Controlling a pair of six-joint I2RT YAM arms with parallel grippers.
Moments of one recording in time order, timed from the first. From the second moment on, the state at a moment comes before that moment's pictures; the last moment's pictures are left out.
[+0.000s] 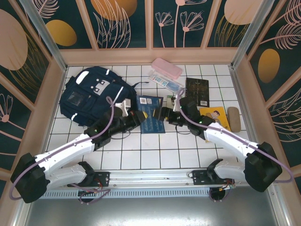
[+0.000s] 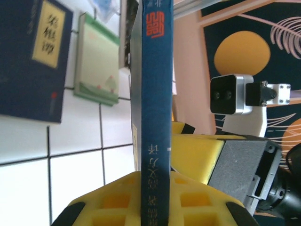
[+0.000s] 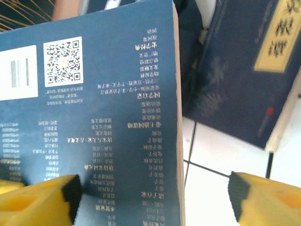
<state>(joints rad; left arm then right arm) -0.77 1.10 0.66 0.09 0.19 -1.16 0.64 1.20 0.72 -0.06 -0.36 0.83</state>
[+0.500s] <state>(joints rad) -0.64 1.29 0.83 0.15 0.43 -1.08 0.39 1.25 0.68 0.28 -0.74 1.04</state>
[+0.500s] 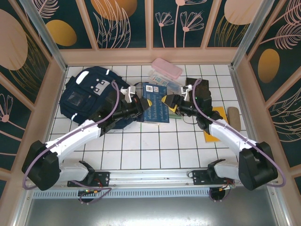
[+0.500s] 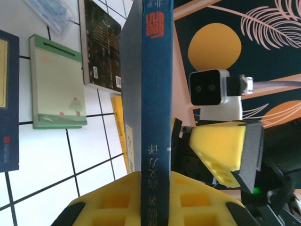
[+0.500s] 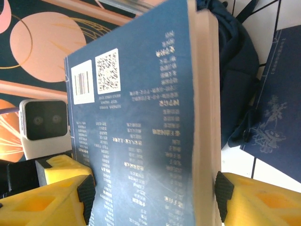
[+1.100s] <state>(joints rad) -0.58 1.41 0.88 0.30 0.57 -1.10 0.32 1.36 0.68 0.49 -0.93 1.17</state>
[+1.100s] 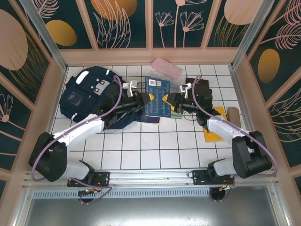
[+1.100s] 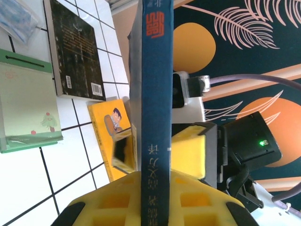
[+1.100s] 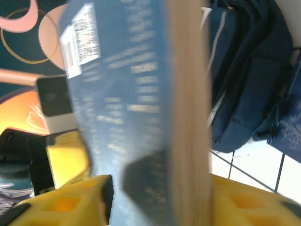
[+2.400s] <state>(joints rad) -0.46 1.91 1.35 -0.67 -0.30 -0.33 0.33 1.49 0.81 0.27 -0.83 1.02</state>
